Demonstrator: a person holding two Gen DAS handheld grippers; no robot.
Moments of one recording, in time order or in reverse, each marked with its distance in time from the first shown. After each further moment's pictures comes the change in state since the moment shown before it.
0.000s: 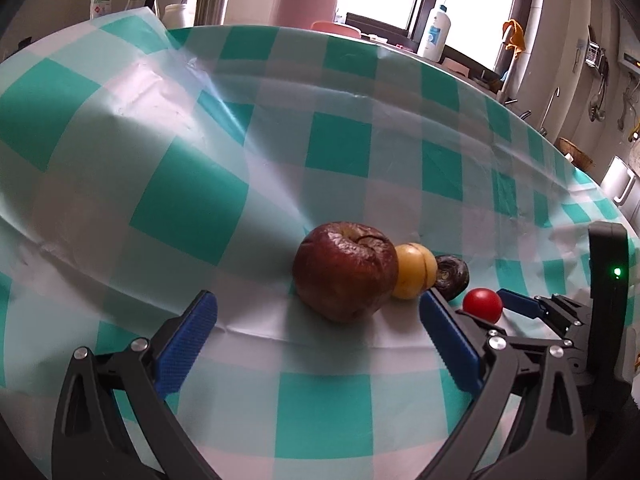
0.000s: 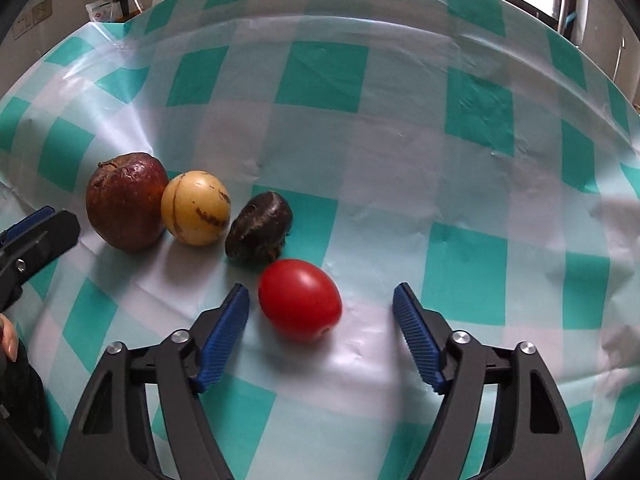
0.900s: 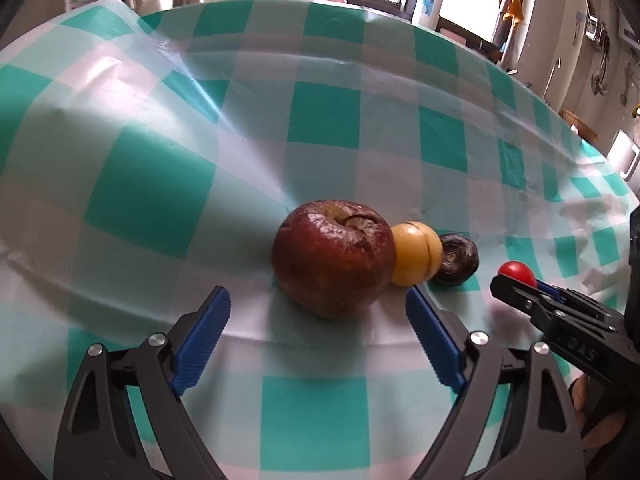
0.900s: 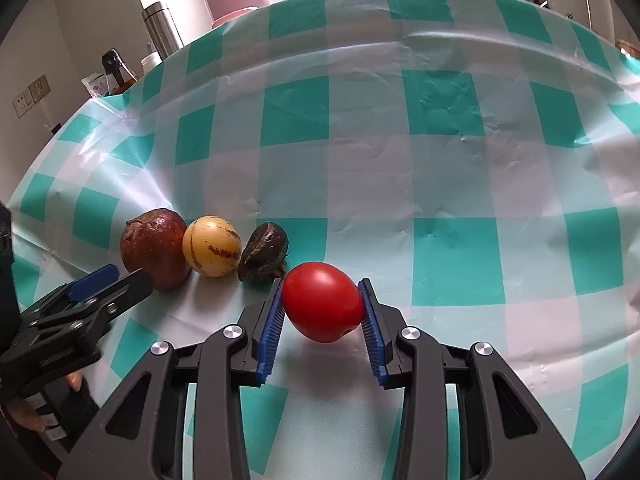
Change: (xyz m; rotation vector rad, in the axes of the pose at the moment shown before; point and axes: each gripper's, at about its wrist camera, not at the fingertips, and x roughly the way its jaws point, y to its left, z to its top) left arm 0.030 -0.017 0.002 0.066 0.095 0.014; right arm -0.032 -0.053 -0.021 0.213 -0.092 0.159
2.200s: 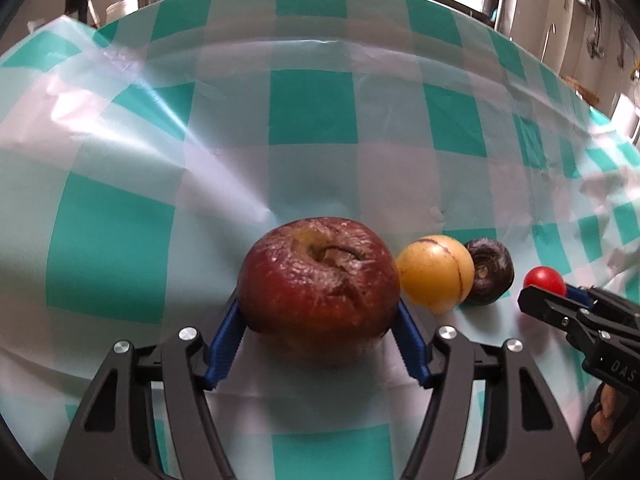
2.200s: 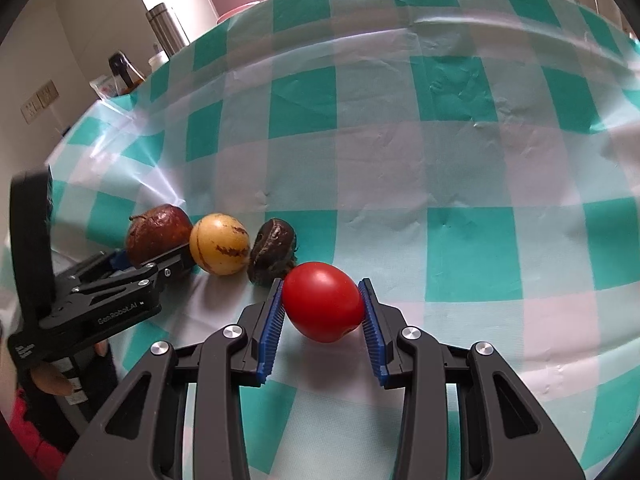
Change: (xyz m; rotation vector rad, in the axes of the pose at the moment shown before) left arm 0.048 -0.013 0.026 0.089 0.034 0.021; right arm 0.018 0.004 0.006 0.045 0.021 0.089
